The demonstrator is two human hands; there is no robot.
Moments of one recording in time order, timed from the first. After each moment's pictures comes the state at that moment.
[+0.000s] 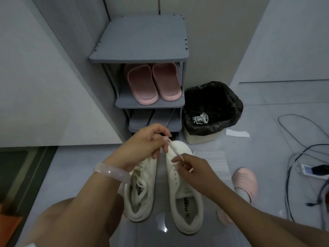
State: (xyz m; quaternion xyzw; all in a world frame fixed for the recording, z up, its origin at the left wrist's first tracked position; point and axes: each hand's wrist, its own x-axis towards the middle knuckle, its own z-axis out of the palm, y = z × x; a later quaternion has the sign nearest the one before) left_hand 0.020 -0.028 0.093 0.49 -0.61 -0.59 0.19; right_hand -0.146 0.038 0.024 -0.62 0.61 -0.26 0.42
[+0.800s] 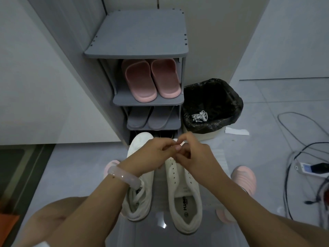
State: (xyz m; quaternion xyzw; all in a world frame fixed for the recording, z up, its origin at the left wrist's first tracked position) left_hand 0.001 -0.022 0.063 0.47 -0.71 -0.51 0.12; right_hand -0.147 0.023 0.047 -0.65 0.56 -0.34 0.39
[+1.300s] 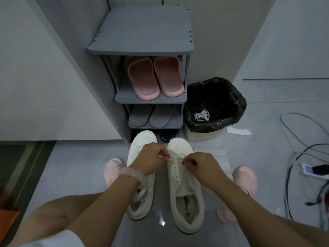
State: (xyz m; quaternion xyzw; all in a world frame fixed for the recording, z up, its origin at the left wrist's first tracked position) left_hand 0.013 -0.028 0.004 0.57 -0.71 -0.39 0.12; right_hand -0.160 0.021 0.005 -0.67 0.66 -0.12 0.31
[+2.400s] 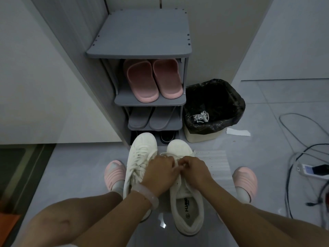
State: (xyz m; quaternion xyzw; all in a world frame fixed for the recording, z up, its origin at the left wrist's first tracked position) left_hand -0.012 0.003 -0.013 0.57 -0.79 -0.23 0.04; right_hand -0.138 0.018 -0.023 -0.56 0.72 -0.12 0.38
